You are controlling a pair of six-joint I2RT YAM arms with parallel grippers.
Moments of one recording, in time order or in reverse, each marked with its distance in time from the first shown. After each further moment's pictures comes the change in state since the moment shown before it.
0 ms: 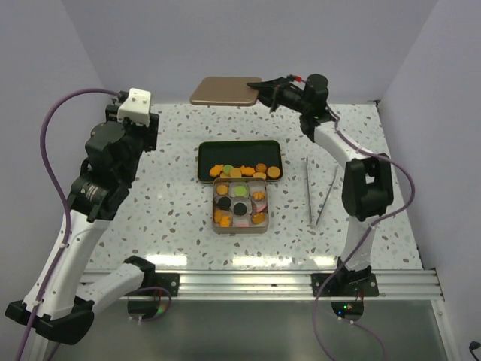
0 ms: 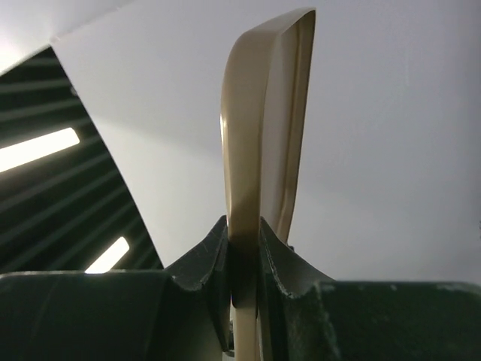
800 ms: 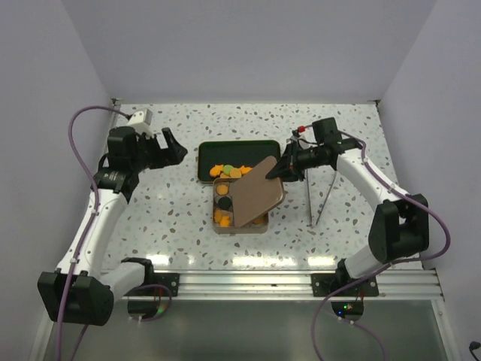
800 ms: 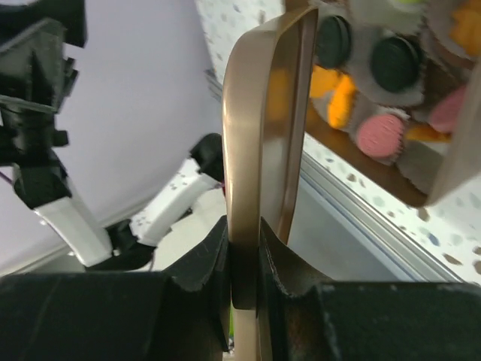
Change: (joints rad) left arm 0.301 0.145 -0.278 0.059 0.650 -0.548; right arm -0.055 -0.474 -0.449 -1.118 -0.178 -1.213
